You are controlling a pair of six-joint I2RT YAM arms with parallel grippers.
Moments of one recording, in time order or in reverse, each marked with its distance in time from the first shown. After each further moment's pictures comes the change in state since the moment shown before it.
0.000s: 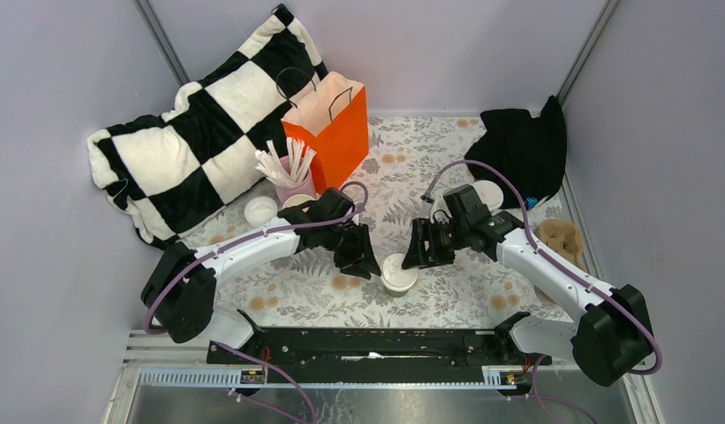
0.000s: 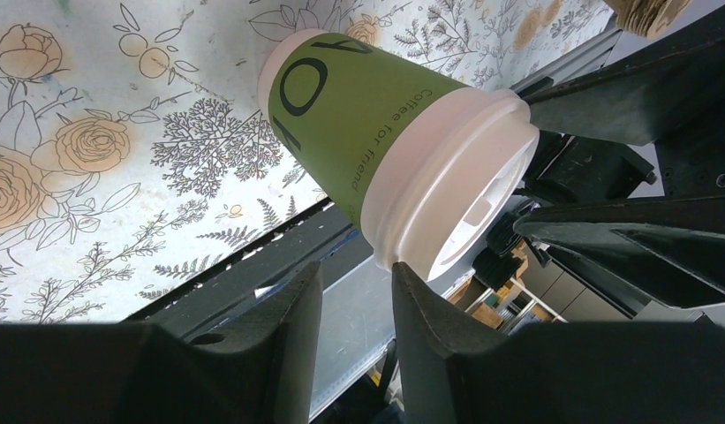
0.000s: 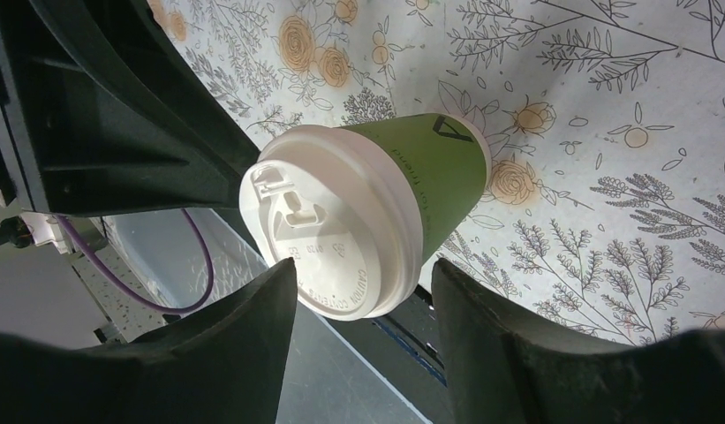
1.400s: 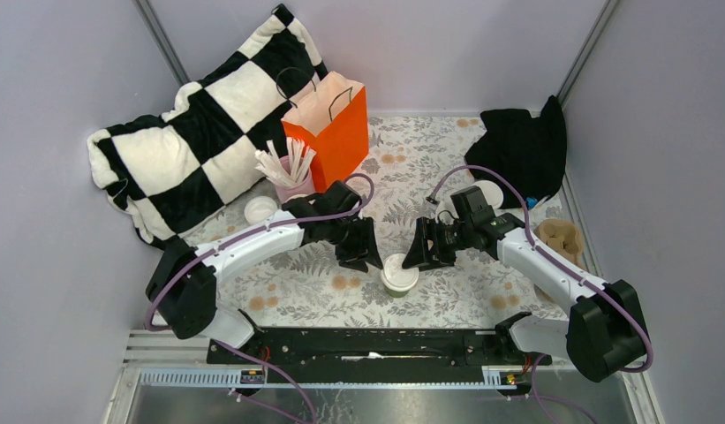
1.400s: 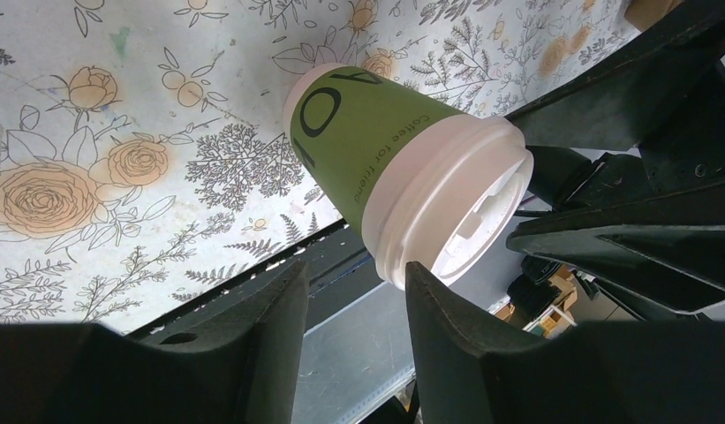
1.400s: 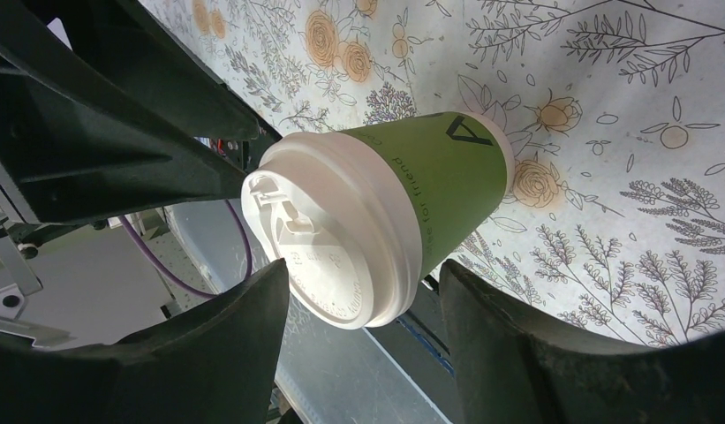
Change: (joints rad) left arm -0.026 0.032 0.127 -0.129 -0.122 0.058; right arm -0.085 0.029 -0.065 0.074 -0.154 0.020
